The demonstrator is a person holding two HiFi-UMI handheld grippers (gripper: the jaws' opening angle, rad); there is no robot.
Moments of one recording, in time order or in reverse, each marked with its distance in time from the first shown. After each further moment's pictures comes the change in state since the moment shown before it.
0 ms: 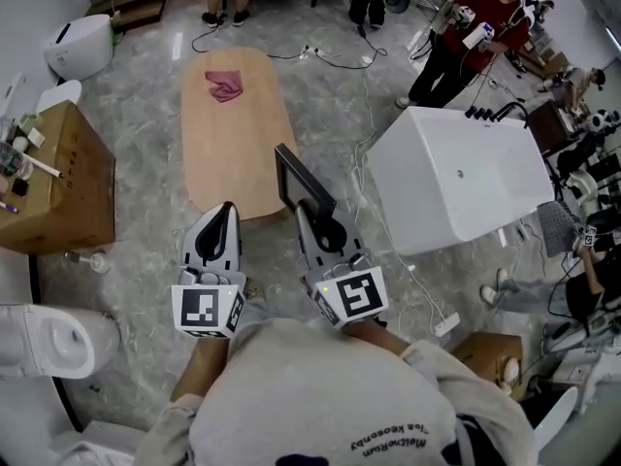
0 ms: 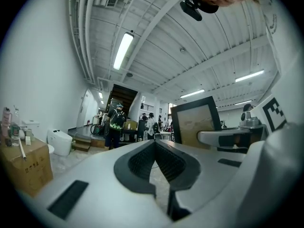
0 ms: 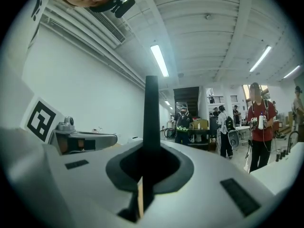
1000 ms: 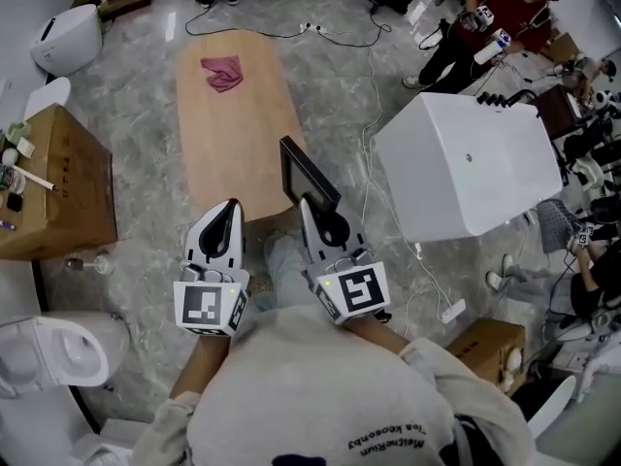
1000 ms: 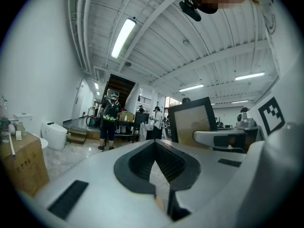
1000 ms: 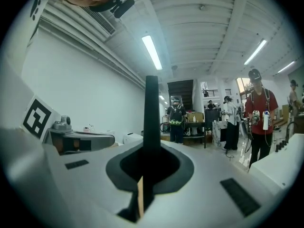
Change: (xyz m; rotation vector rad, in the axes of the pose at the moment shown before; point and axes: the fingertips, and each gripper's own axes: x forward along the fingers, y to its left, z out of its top) left arm 0.063 0.044 -0.030 -0.025 0.097 -0.062; right arm 0.074 -0.027 -0.035 0.054 0.062 -0.058
